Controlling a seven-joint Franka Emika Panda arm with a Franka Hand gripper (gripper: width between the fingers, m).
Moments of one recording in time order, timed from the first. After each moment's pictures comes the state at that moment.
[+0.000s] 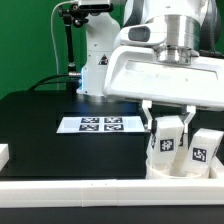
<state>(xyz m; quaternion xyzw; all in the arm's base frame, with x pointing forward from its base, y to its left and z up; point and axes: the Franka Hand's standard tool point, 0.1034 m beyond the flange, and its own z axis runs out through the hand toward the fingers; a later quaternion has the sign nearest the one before) 0.632 0.060 0.084 0.97 0.05 0.23 0.07</state>
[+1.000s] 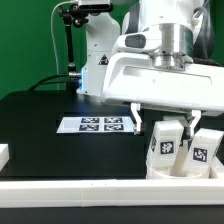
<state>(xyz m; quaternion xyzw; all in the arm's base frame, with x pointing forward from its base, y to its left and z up) 0.626 0.058 0.081 0.96 0.05 0.28 0.07</state>
